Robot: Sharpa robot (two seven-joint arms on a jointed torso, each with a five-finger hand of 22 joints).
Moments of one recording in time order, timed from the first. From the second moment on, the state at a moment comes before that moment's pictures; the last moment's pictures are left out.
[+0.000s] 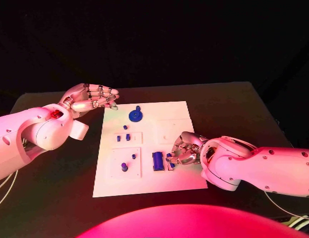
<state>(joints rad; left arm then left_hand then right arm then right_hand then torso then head) 1.14 -0.91 0.00 1.46 -0.26 -0.09 0.27 1.54 -0.20 0.39 0.25 0.27 0.83 0.21 0.25 0.24 0.87 0.19 0.31 0.07 0.78 0.14 0.78 0.28 0.17 0.83 0.23 0.48 0.36 1.06 -0.90 -0.21 1.87 -1.21 -0.46 -0.60 1.20 -0.23 0.41 0.29 0.30 1.04 0.06 0.45 0.46 1.47 -0.01 1.42 1.31 1.47 -0.07 1.54 1.31 0.09 1.45 0.03 0.96 1.31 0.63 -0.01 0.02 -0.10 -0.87</state>
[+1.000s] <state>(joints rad) 1.14 -0.91 0.00 1.46 -0.27 -0.08 0.26 1.54 -0.20 0.39 0.25 0.27 0.83 0.21 0.25 0.24 0.87 0.19 0.31 0.07 0.78 0.14 0.78 0.28 0.17 0.83 0.23 0.48 0.36 1.06 -0.89 -0.21 1.87 -1.22 -0.40 -0.62 1.19 -0.22 0.40 0.29 0.30 1.05 0.06 0.46 0.46 1.47 -0.01 1.43 1.31 1.46 -0.07 1.54 1.31 0.09 1.45 0.03 0.96 1.31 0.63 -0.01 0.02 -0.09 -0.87</state>
